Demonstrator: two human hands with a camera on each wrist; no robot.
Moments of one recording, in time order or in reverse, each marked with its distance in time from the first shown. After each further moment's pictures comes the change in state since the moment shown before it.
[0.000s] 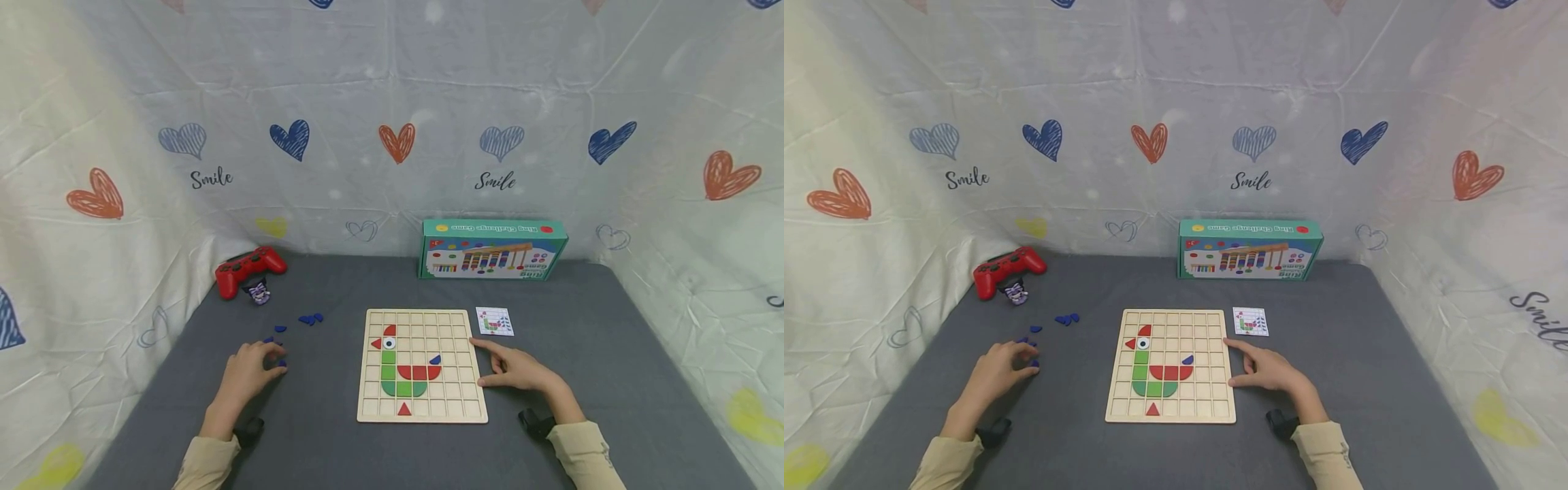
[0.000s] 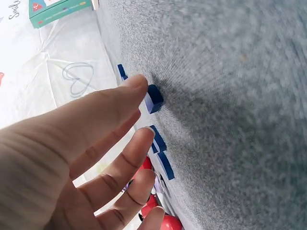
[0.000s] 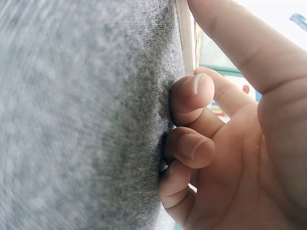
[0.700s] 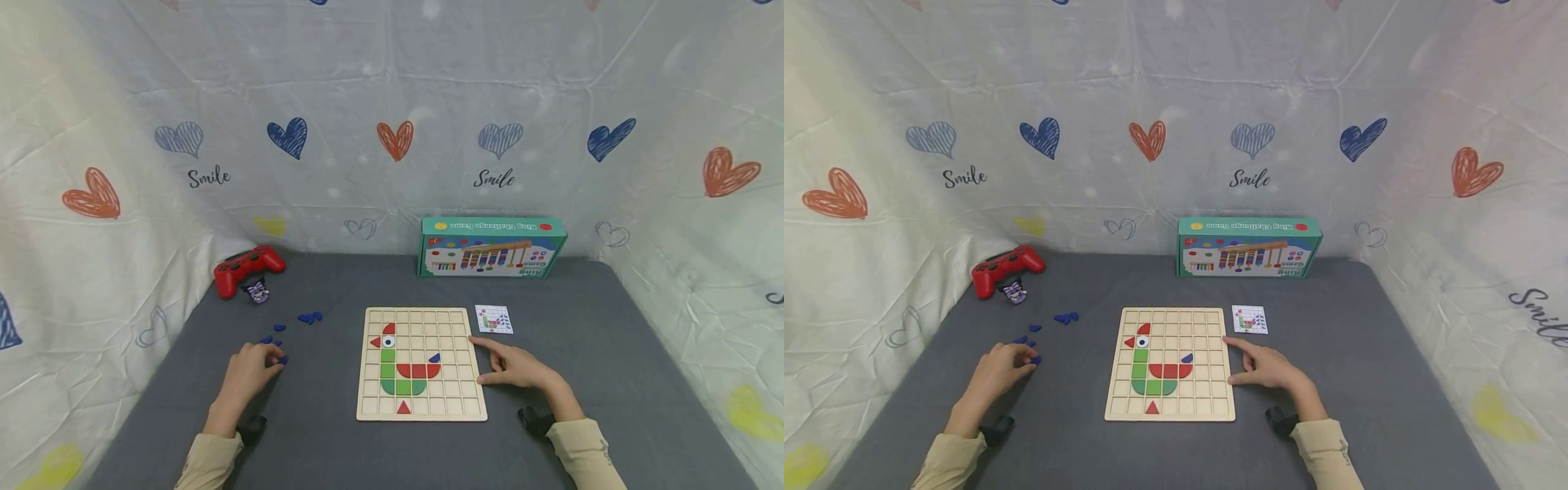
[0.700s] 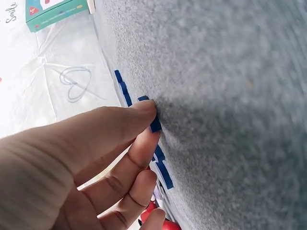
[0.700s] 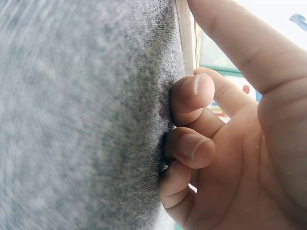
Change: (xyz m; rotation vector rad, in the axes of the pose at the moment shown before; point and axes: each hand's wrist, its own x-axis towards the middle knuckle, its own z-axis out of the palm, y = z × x) left_hand 0.002 0.004 0.003 0.001 0.015 0.003; right_hand 0.001 0.002 -0.001 0.029 -0.016 0.001
